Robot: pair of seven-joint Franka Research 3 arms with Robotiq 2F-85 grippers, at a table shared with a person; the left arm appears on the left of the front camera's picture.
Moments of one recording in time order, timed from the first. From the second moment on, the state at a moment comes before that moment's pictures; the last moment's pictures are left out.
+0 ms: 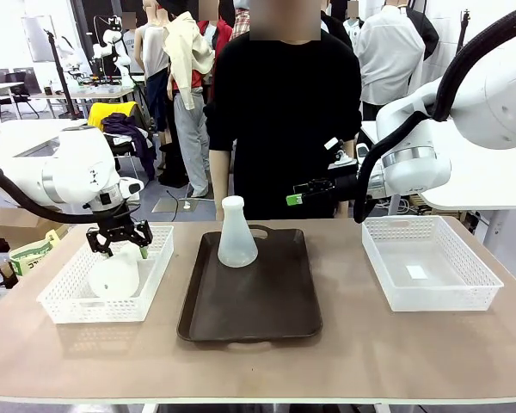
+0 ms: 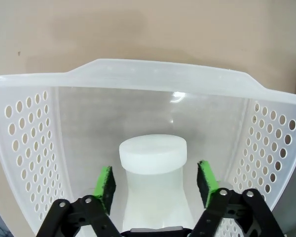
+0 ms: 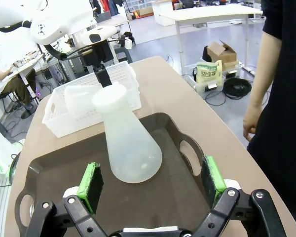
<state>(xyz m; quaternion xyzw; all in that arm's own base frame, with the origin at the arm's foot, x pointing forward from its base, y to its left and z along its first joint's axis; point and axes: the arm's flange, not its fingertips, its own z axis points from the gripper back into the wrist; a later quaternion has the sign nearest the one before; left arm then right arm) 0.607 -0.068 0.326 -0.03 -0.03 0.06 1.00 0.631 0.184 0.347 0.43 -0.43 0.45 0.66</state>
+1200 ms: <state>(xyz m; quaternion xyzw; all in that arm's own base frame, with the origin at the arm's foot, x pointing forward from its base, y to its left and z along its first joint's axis) 0.608 -0.068 0.324 -0.01 -0.03 0.08 1.00 0.631 0.184 0.347 0.43 -0.43 0.45 0.66</state>
